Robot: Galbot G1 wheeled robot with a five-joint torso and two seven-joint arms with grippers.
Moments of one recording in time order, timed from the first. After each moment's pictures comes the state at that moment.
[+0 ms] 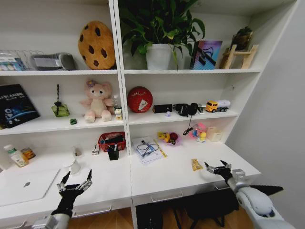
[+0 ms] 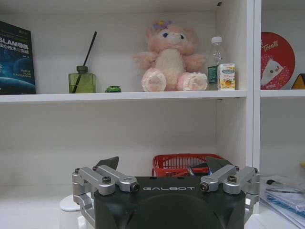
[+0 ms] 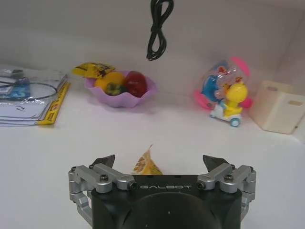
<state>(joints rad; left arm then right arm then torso) 1.87 -1.43 -0.88 -2.28 -0.32 -0.03 0.06 -1.37 0.93 0.72 1.71 0.41 -0.35 -0.21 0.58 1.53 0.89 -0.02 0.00</state>
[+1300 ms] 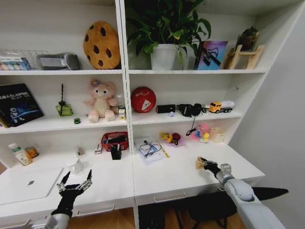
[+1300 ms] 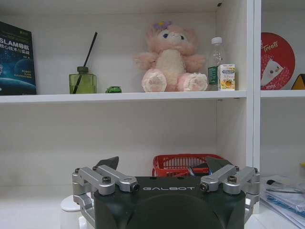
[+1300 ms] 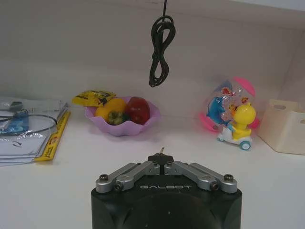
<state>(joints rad) 1.87 -1.43 -0.88 -2.28 -0.32 -0.03 0.06 -1.24 0.97 0.65 1.66 0.44 -0.30 -0.17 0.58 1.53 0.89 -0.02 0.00</state>
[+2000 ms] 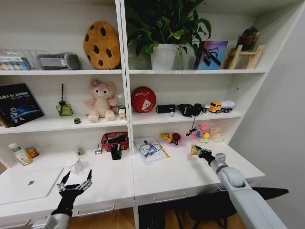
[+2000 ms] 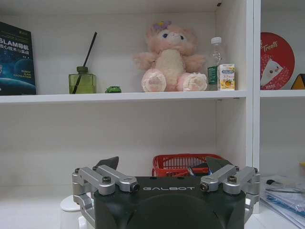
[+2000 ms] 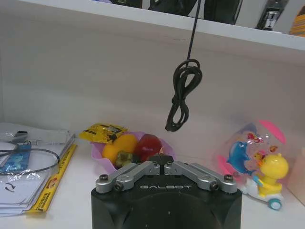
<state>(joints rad) 1.87 -1.43 -0.88 -2.28 -0.32 -0.03 0.06 -0.97 0.95 0.47 1.48 0.41 -0.20 -0.21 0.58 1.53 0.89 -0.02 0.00</state>
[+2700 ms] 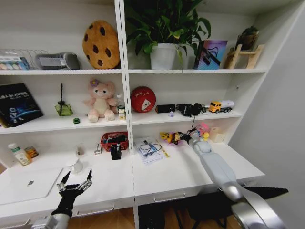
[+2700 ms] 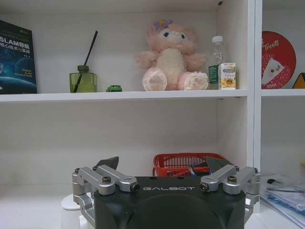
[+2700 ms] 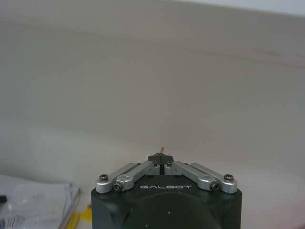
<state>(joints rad) 1.87 -1.43 -0.88 -2.28 -0.32 -0.03 0.06 -0.23 1.25 0.14 0.68 0.28 -0.06 -0.27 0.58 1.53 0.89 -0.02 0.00</state>
